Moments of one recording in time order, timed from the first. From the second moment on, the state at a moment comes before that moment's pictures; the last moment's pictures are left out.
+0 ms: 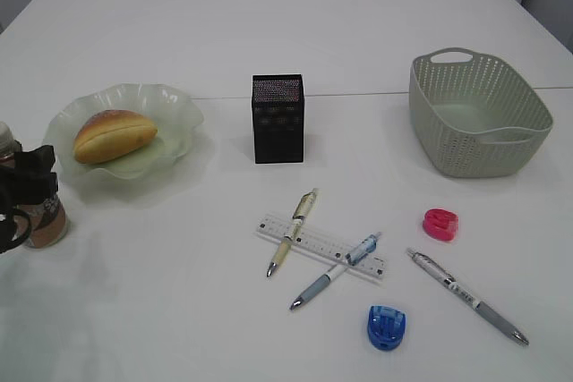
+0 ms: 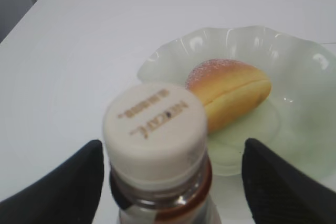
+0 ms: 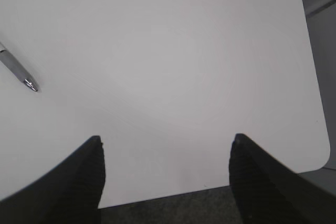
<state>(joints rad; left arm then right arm) -0.16 1.75 -0.41 -0.29 -0.95 0.11 -0.02 0.70 -0.63 -0.28 1.09 0.10</state>
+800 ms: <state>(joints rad) -0.16 1.45 -0.41 -0.34 -0.87 0.22 -0.02 0.70 -0.63 -0.28 1.09 0.11</state>
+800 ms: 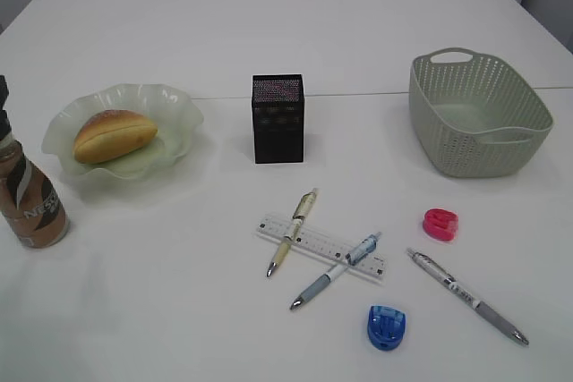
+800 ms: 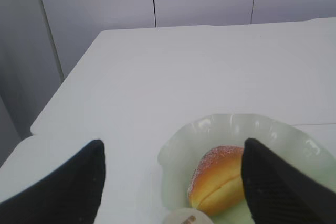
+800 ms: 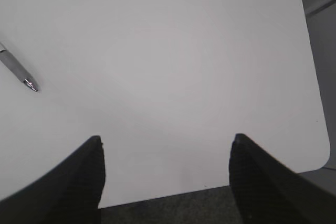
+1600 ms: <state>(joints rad) -0.16 0.84 -0.67 -0.16 0.33 0.29 -0.02 0.70 -0.70 -0.28 1.19 0.11</state>
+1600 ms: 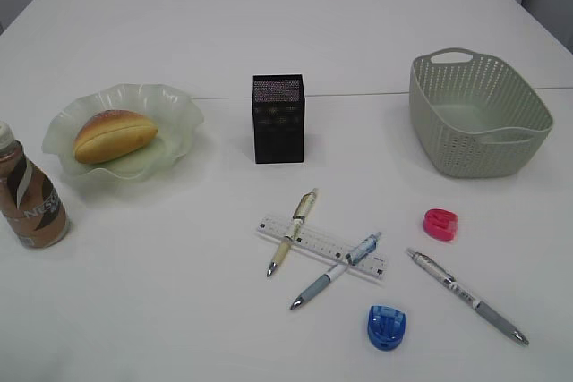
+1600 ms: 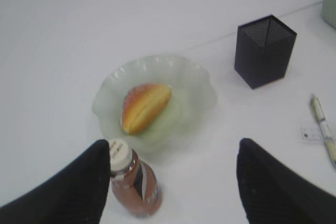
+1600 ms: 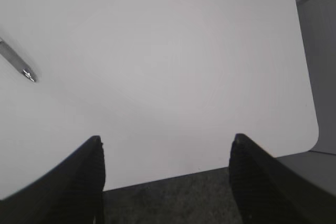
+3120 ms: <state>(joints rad) -0.16 0.81 -0.97 -0.12 1.25 -0.19 0.05 1.07 -0.95 0.05 1.25 0.01</state>
